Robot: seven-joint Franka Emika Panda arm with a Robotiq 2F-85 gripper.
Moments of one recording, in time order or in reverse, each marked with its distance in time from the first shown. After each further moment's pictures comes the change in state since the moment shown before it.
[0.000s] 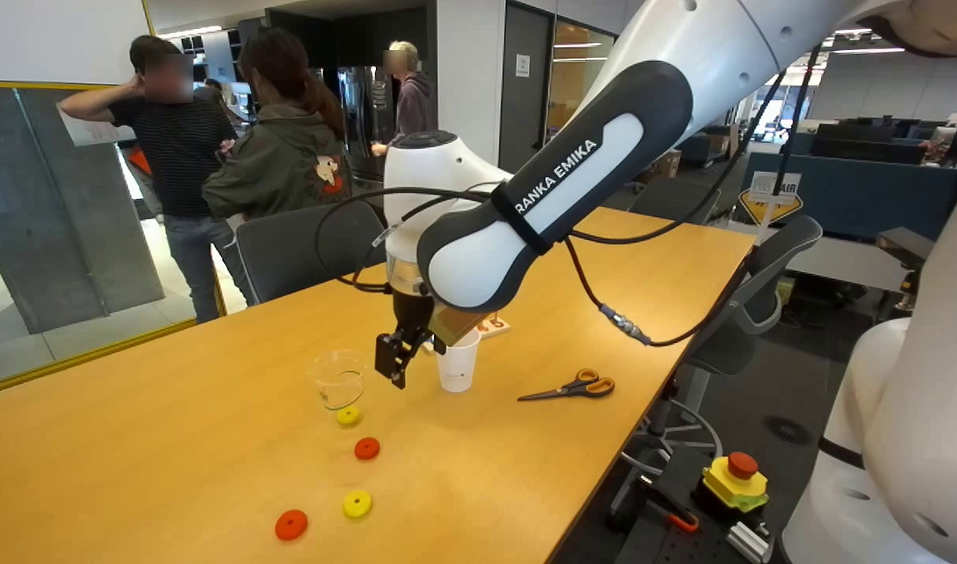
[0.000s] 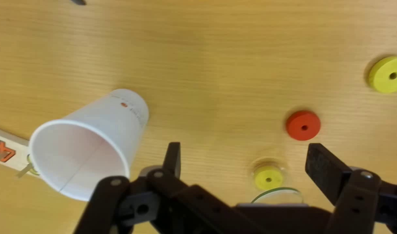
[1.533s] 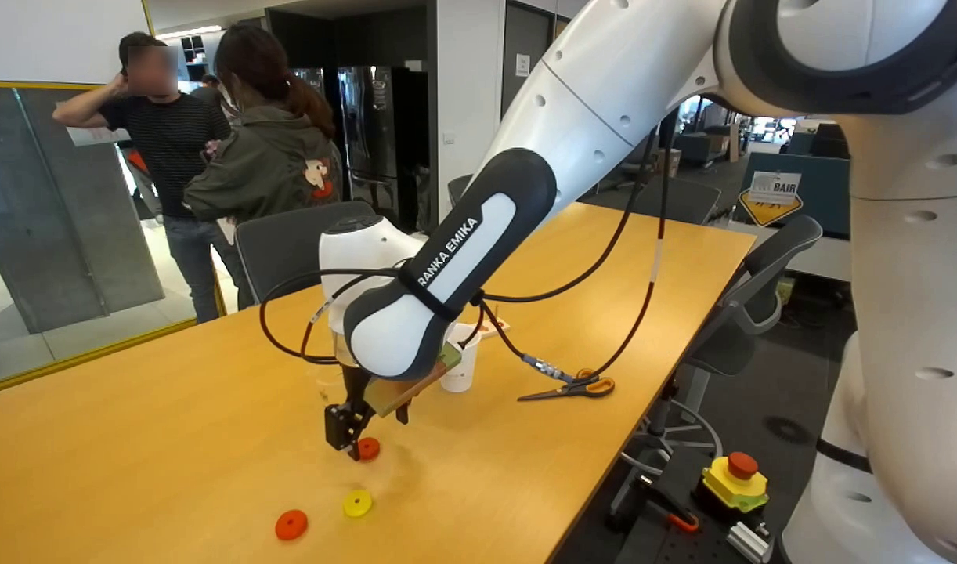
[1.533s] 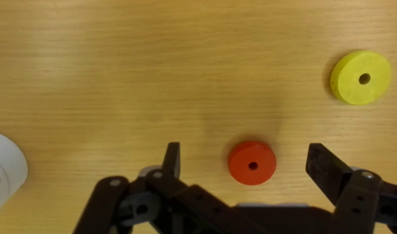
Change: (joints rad) arm 0.073 0.338 0.014 0.203 0.072 0.004 0.096
